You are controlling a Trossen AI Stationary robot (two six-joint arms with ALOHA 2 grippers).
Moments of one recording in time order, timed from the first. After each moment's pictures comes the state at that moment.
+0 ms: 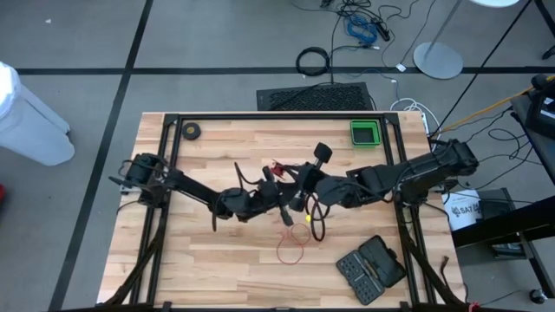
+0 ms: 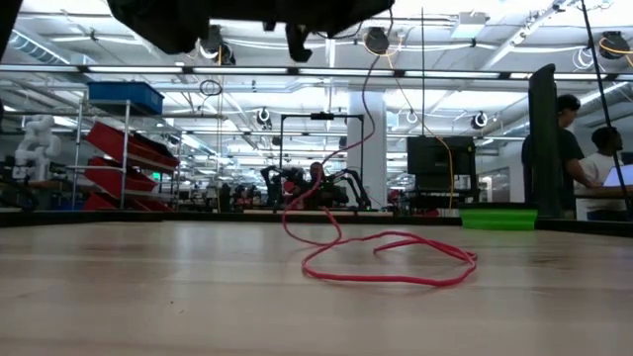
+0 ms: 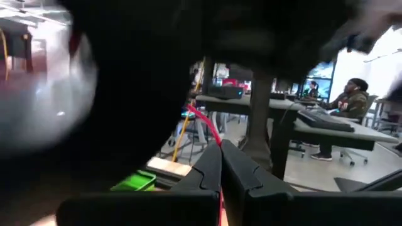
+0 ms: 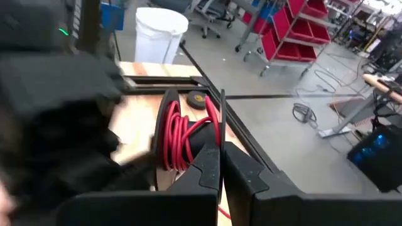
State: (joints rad) left arm -0.24 1.87 0.99 1.19 -0.58 0.07; right arm 0.30 1.50 1.37 -0.31 0.83 0.04
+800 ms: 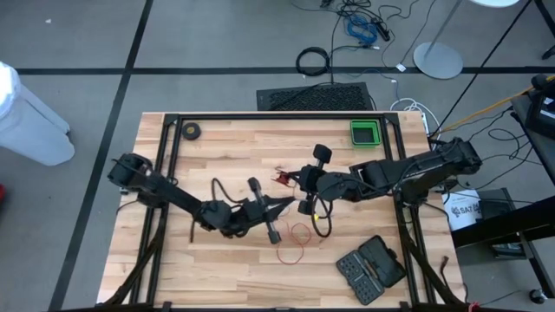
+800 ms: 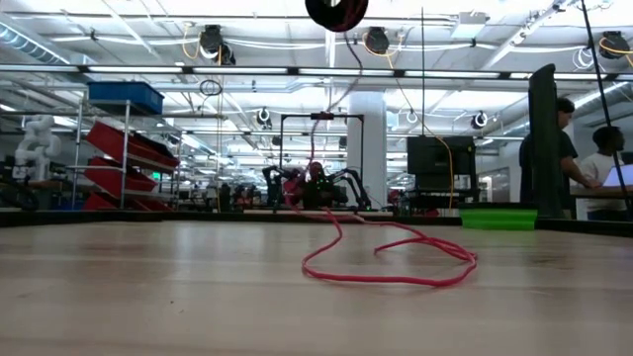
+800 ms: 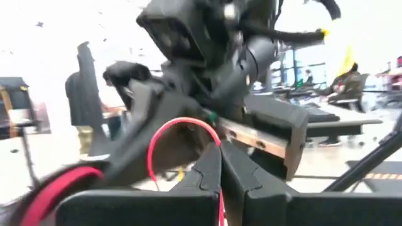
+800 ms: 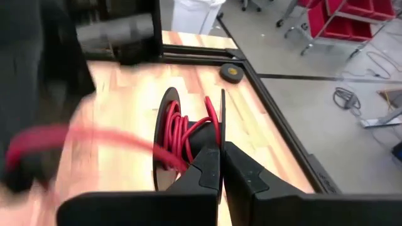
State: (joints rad) left arm -0.40 1.75 0.99 1.15 -0.69 0.36; right arm 0.27 1.46 1.37 -0.48 0.64 0.10
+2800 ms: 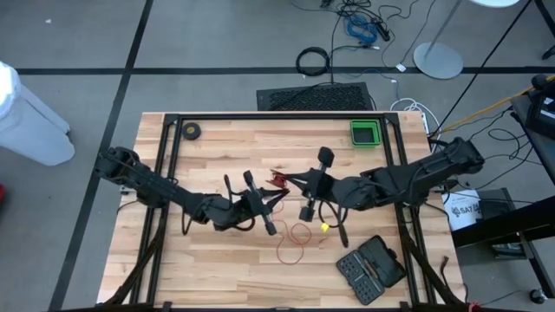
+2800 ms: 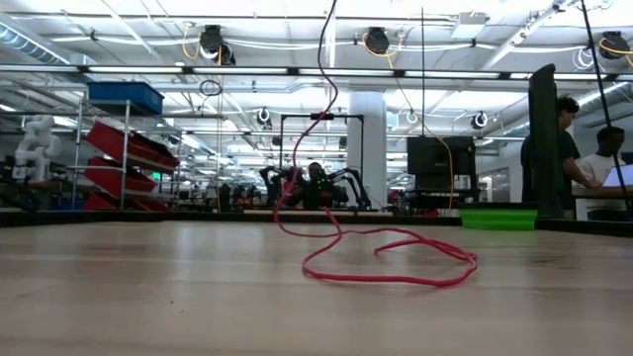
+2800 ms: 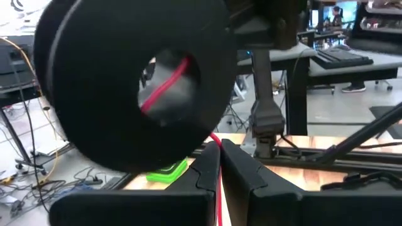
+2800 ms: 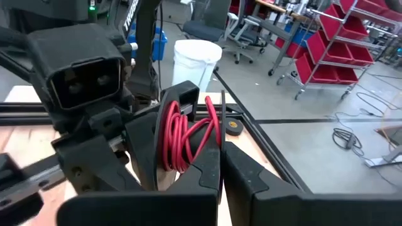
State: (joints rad) left arm -0.38 1.60 0.99 0.70 -0.78 0.21; right arm 0.36 1.44 1.38 -0.25 0.74 0.02
